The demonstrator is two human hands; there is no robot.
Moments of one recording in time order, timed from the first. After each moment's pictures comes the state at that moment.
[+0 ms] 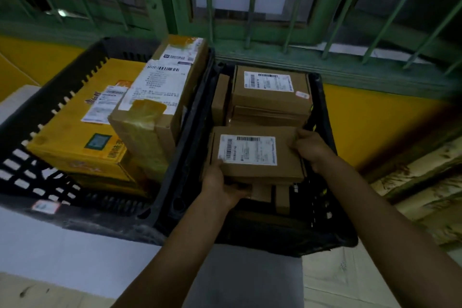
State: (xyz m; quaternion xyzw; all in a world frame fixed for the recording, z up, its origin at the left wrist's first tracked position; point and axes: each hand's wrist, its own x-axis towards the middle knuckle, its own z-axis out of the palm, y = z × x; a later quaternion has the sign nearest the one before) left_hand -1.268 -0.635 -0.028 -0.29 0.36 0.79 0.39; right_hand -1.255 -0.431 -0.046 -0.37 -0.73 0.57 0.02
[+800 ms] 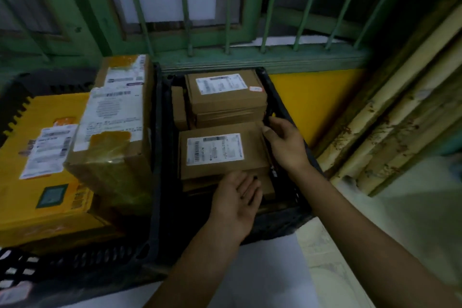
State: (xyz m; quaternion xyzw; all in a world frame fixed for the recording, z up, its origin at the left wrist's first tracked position) left_hand -1.227 -0.637 -0.012 -0.20 0.40 0.73 0.52; right_hand -1.207 -0.488 -0.022 -0.37 -0.72 0.51 0.28
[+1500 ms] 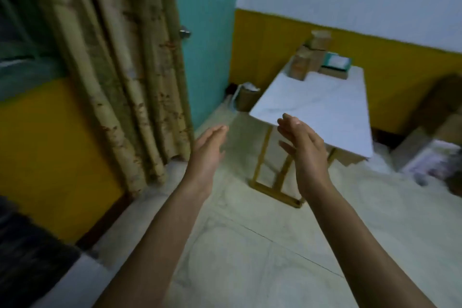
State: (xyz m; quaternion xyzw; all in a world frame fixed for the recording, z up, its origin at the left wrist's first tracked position) left_hand -0.799 -0.520 0.036 0.40 0.43 0.50 0.63; right_hand -0.645 -0.561 0.054 -0.56 -0.38 0.35 0.64
